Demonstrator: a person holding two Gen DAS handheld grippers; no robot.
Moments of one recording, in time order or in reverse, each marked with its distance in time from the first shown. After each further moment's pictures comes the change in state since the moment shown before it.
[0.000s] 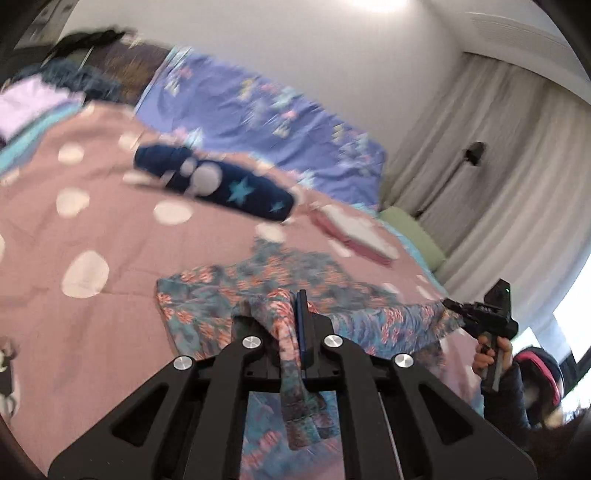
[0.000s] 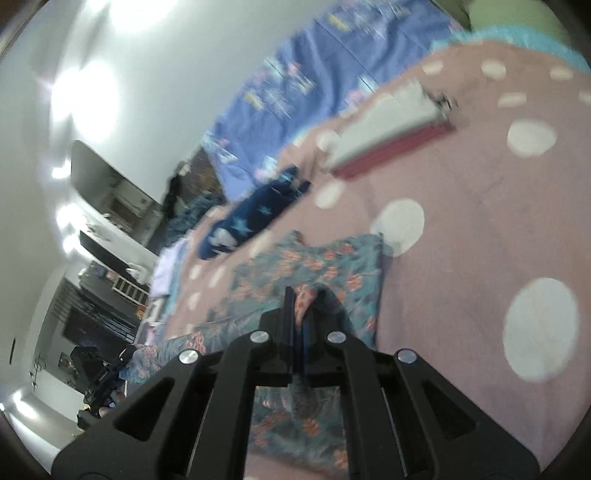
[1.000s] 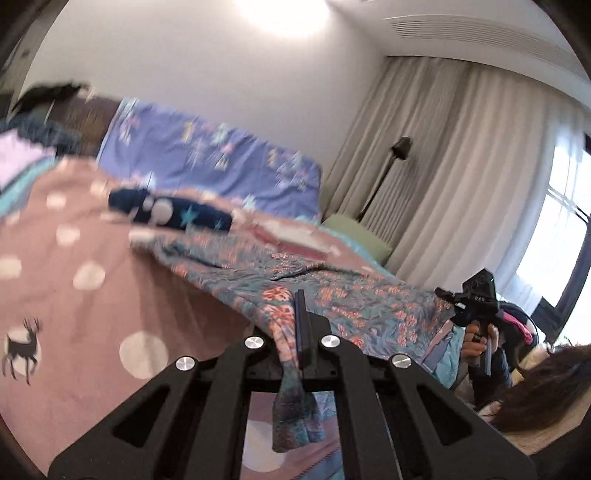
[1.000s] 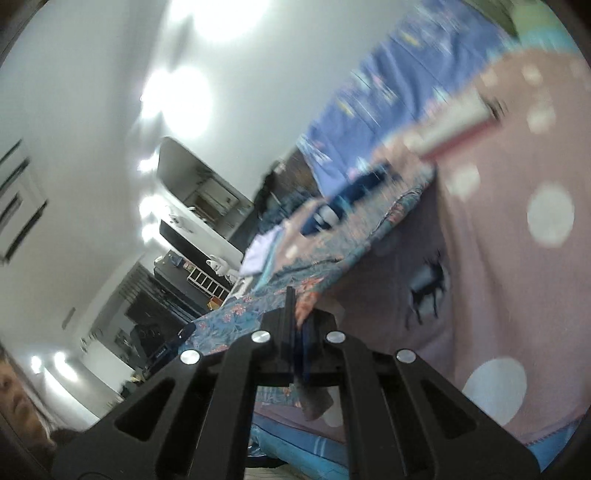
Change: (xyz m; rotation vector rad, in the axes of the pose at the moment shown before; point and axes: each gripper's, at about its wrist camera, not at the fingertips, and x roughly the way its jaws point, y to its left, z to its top) left arm -0.175 -0.071 -0.083 0.241 -0.159 -0.179; right arm -0.167 0.067 -0.122 -0.155 -0.104 0.367
